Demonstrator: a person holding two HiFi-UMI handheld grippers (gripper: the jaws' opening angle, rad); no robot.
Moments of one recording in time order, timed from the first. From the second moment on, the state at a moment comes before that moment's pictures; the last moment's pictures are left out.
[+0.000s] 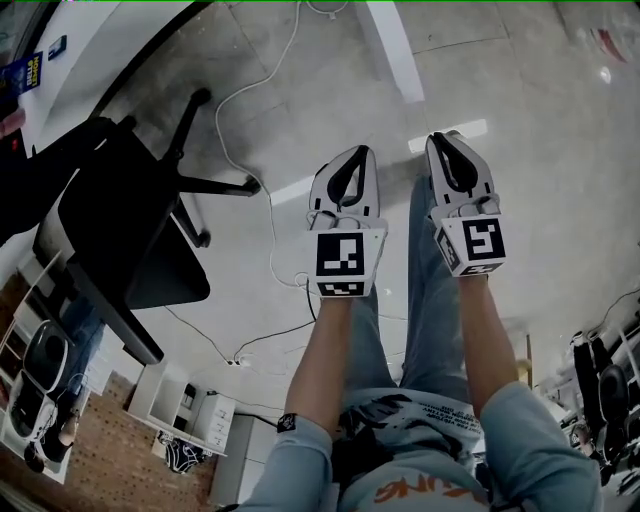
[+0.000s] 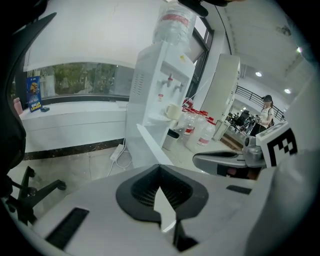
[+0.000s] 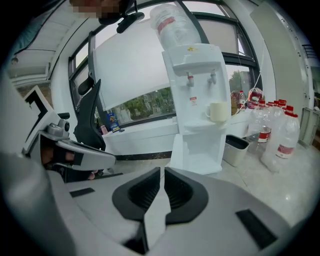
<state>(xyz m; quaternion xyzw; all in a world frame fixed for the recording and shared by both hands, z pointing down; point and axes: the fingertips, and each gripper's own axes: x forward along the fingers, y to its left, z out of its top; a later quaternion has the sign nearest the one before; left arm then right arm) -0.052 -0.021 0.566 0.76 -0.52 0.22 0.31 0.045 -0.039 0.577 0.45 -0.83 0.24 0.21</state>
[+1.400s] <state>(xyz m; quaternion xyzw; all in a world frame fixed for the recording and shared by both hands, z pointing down) -0.045 -0.019 0.624 0.74 -0.52 0.25 0.34 0.032 -0.082 0.710 0.45 -0.80 0.28 0.28</state>
